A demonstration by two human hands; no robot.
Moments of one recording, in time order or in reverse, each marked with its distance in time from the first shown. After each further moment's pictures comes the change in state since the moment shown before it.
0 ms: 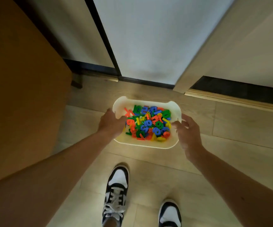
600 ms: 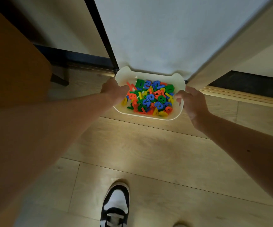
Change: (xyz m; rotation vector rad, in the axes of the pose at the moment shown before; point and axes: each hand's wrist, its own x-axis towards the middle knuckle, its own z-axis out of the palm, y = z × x) left_hand 0.172 0.032 0.033 -0.011 -0.023 0.118; right_hand 0.129 -0.030 0.062 -0.110 -0.102 -0.122
